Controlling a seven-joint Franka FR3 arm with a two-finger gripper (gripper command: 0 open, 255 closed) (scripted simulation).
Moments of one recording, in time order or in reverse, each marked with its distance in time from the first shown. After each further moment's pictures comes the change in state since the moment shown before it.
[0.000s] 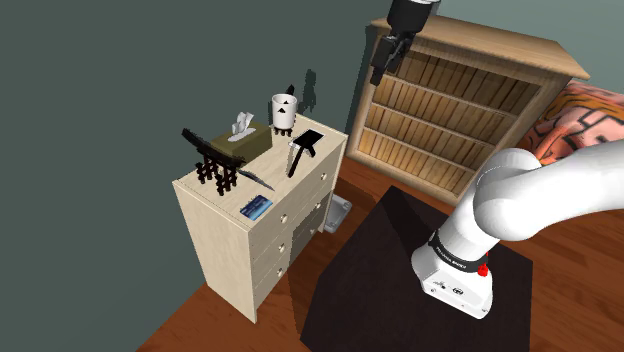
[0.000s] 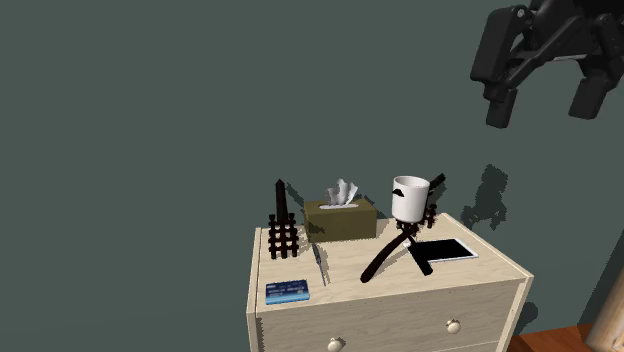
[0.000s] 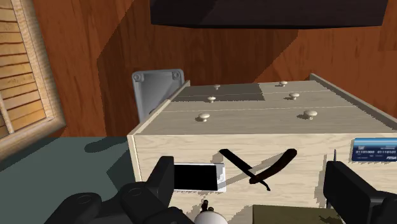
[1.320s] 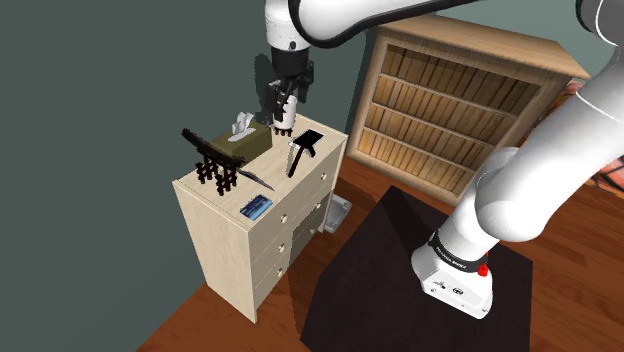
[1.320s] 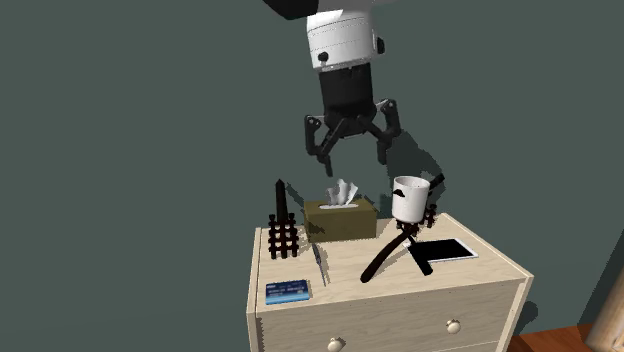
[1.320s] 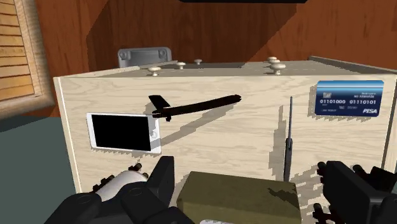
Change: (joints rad) arm 0.060 0.591 0.272 0.268 -0.064 0.210 0.332
